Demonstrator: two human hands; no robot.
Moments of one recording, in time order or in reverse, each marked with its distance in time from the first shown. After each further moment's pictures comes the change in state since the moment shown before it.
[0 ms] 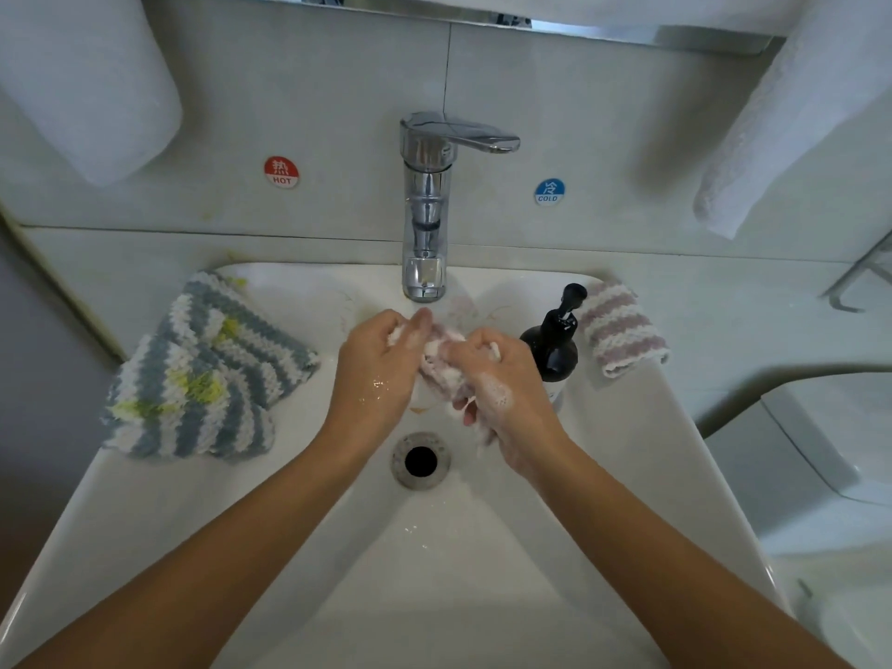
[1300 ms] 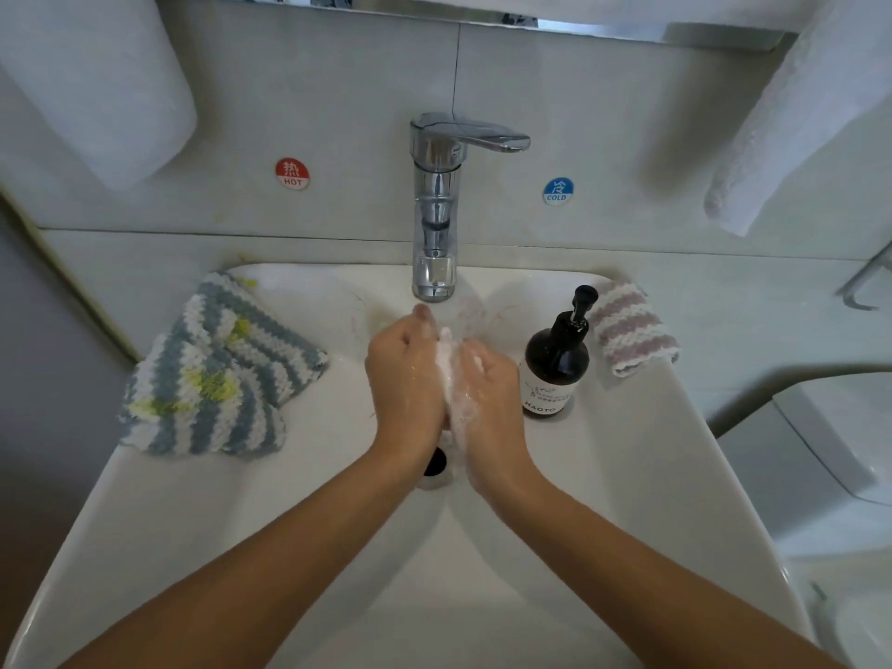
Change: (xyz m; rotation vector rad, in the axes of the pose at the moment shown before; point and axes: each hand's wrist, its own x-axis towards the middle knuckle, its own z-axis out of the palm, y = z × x) left_hand -0.015 0.020 0.024 -0.257 0.230 -0.084; right_hand -0.010 0.016 0.032 0.161 0.105 -0.177
